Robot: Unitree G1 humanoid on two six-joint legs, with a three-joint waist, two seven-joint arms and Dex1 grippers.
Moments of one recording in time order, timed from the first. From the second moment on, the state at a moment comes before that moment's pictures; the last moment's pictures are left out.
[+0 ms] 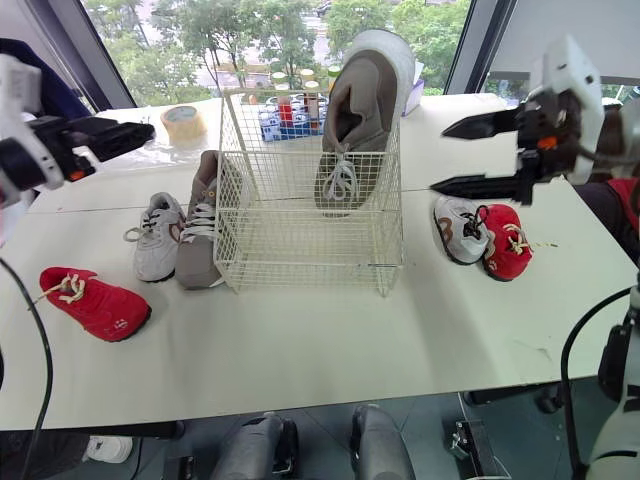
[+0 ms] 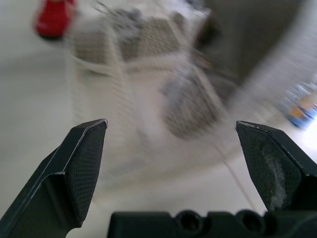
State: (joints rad) left arm -0.92 1.03 0.08 0.23 -0.89 0.93 -0.48; right arm -0.87 -1.04 -0.20 -0.19 0.48 0.89 1.42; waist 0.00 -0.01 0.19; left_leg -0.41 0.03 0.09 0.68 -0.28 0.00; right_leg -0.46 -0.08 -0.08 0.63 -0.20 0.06
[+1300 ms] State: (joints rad) left arm -1.41 0.57 0.15 1.31 -0.20 0.65 -0.45; right arm -0.72 -0.77 -0.08 -0.66 0.76 1.16 0.64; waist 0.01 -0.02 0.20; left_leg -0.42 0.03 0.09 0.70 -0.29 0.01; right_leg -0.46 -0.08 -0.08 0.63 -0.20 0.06
